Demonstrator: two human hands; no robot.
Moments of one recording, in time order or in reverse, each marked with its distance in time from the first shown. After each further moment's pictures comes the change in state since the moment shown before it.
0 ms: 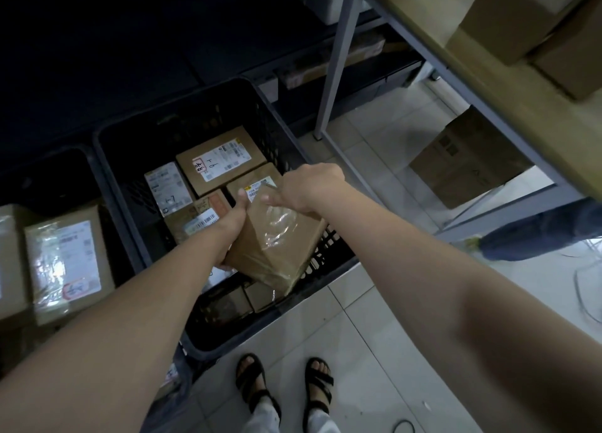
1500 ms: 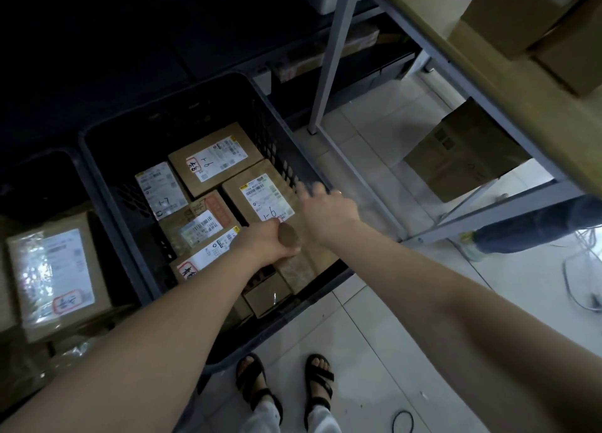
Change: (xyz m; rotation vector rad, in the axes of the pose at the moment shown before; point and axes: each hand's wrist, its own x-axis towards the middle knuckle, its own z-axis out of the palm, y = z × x) left_hand 0.021 -0.004 0.033 0.872 0.010 0.566; right_hand 0.019 0.015 0.068 0.082 0.085 0.011
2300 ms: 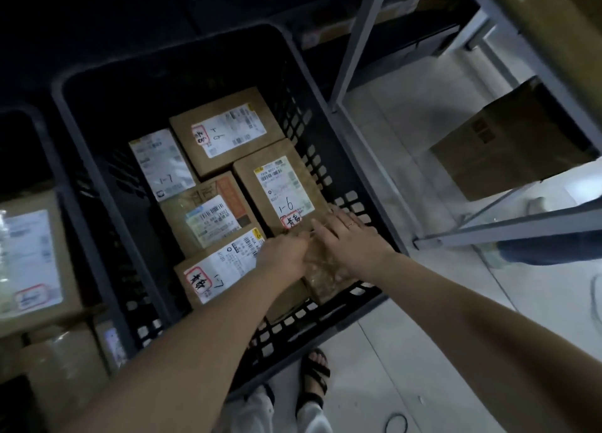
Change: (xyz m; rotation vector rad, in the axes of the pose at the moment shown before) left_hand 0.049 -0.002 0.067 0.290 0.039 0.135; right_hand 0.034 0.051 0.086 -0.210 -0.131 -0.339
